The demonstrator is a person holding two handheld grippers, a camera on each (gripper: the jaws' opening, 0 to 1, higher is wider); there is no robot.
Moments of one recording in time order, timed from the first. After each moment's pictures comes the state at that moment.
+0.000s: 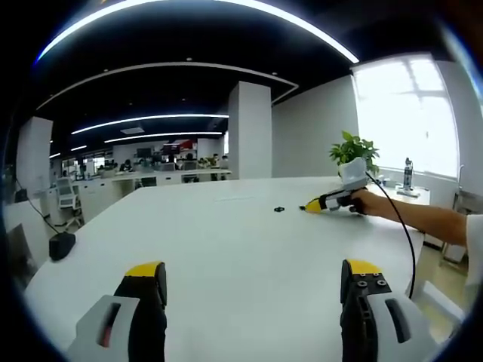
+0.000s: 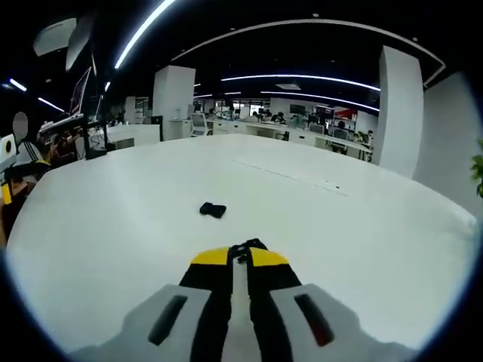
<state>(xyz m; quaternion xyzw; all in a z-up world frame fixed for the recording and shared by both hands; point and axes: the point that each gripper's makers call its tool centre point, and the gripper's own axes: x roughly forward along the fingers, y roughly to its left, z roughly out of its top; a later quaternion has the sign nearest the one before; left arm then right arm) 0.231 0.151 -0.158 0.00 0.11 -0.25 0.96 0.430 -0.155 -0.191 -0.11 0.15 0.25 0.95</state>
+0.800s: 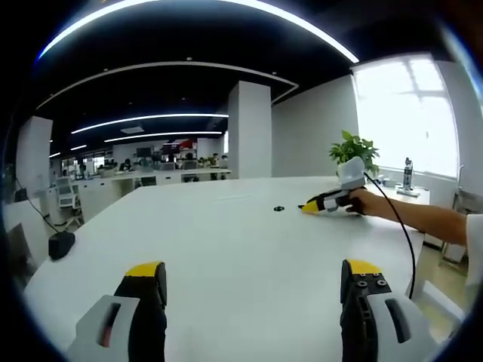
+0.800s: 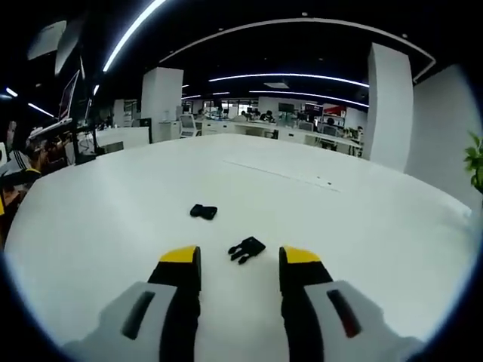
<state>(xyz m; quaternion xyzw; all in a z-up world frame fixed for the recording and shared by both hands) 0.231 0.152 -0.159 -0.01 0.11 -0.25 0.96 0.442 -0.157 -0.200 -0.09 0.17 0.22 0.96</state>
